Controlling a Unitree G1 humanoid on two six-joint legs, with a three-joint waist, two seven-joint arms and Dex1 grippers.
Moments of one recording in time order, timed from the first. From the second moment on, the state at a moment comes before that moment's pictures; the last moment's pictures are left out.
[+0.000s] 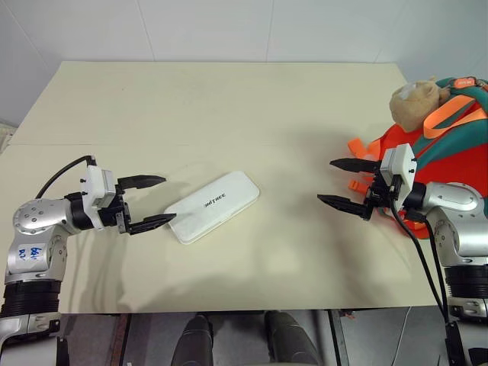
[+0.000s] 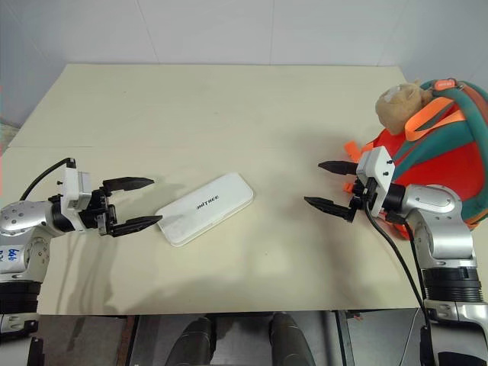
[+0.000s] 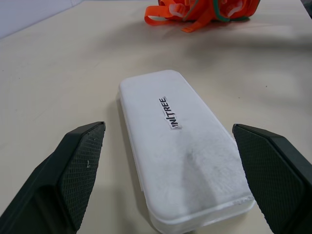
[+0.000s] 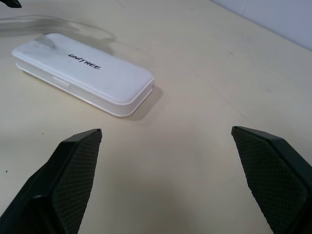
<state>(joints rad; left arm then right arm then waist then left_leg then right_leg) -0.34 0.76 0.23 0.17 -0.47 0.03 -1.25 -0.46 -0.73 -0.12 0.11 0.43 0.16 1.19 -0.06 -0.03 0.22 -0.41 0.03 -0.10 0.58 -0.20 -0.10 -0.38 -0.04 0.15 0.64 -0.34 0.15</state>
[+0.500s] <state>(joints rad) -0.28 0.75 0.25 0.11 -0.48 0.04 -1.20 -0.57 -0.68 -0.06 0.14 0.42 0.16 1.20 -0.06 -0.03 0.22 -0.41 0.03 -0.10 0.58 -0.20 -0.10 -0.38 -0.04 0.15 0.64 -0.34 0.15</state>
